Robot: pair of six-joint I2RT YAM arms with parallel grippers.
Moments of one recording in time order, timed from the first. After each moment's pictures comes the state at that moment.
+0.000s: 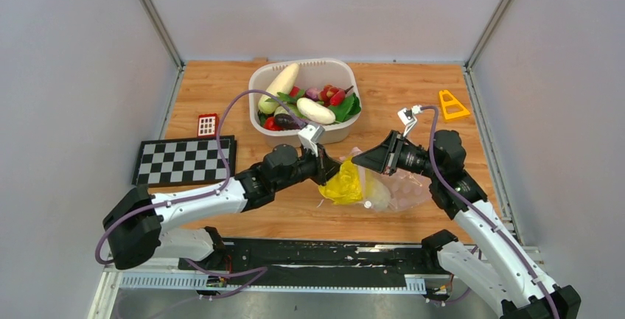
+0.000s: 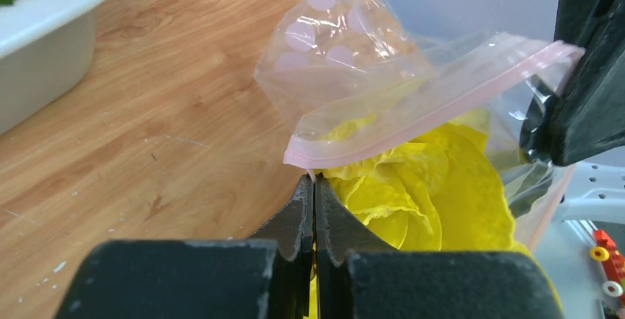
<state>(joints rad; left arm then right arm) -1.00 1.24 0.67 0.37 0.02 -0.54 0.41 0.76 0.66 -0.03 -0.73 0.91</state>
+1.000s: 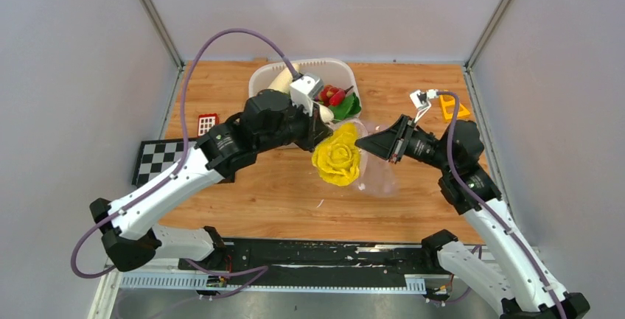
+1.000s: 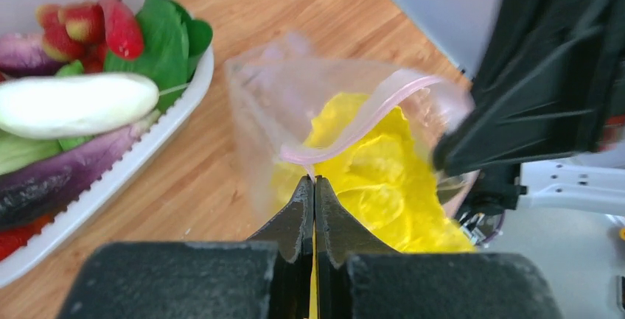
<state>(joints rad) -0.95 1.21 1.43 -0.51 0.03 -0.33 0.41 0.77 0.79 0.05 -0.74 0.96</state>
